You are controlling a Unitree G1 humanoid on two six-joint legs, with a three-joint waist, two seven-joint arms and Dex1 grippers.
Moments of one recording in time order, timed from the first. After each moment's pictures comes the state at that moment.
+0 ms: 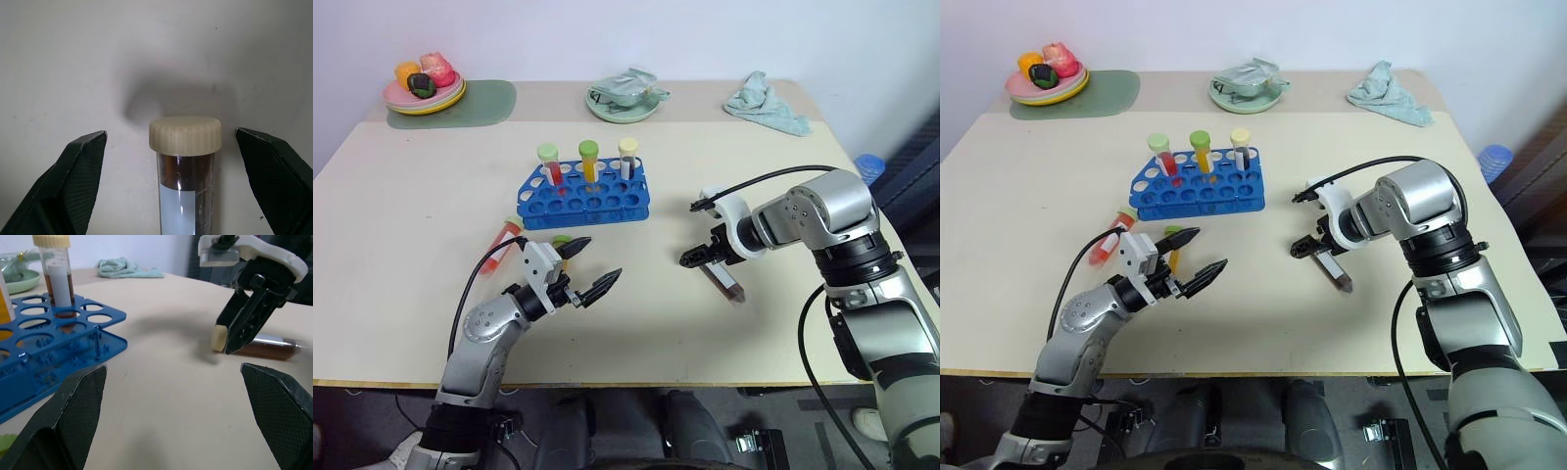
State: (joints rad) left arm -0.07 0.34 -0.05 -0.17 -0.36 0.08 -0.75; right arm -0.96 -0.61 0.28 0.17 0.57 1.61 0.49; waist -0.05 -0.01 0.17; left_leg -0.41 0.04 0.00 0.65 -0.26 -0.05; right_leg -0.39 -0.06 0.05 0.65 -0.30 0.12
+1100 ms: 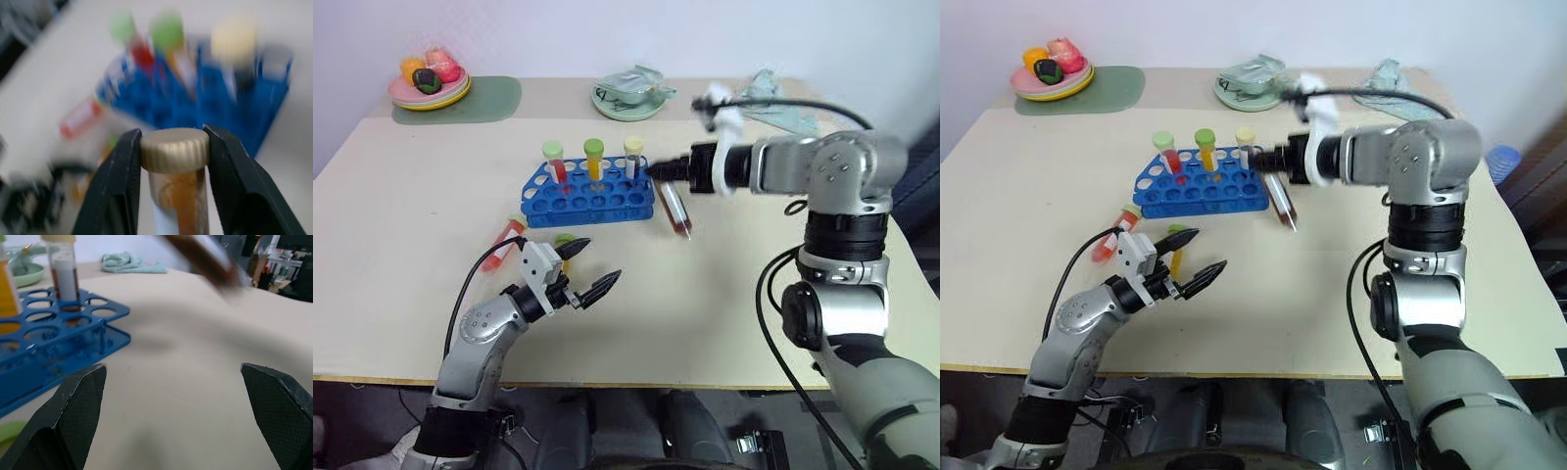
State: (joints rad) left arm -0.06 0.37 -0.04 -0.21 -0.37 0.13 -0.75; right arm -1.10 -0.31 -0.25 0.07 0.60 1.45 0.38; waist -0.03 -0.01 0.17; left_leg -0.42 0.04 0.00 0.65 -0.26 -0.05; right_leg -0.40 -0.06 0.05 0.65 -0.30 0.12
